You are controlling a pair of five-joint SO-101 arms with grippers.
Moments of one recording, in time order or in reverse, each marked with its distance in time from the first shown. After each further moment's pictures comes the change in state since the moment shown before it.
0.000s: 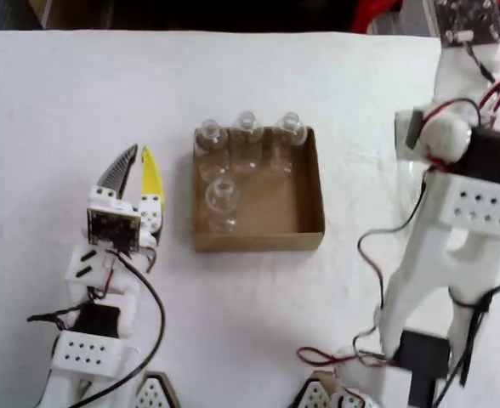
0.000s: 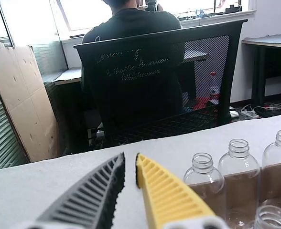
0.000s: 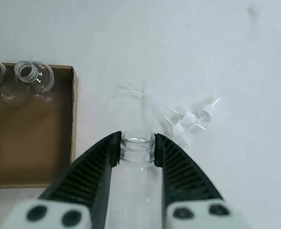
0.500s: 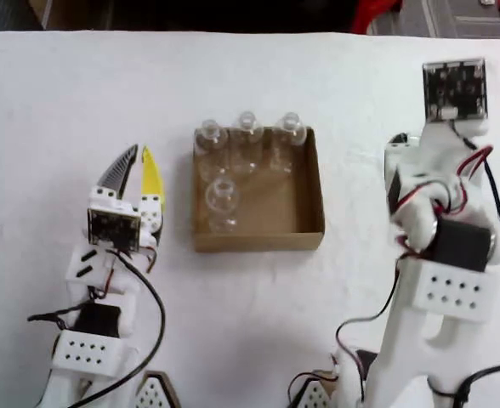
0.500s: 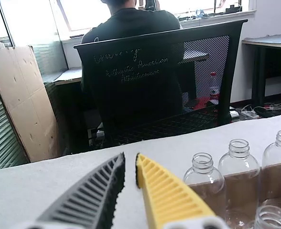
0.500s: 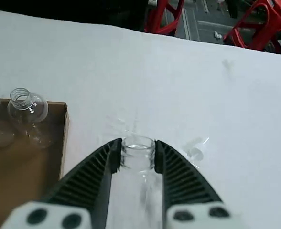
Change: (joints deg) left arm 0.0 0.0 0.0 0.0 0.0; right arm 0.0 -30.2 45.4 -33.4 -0.1
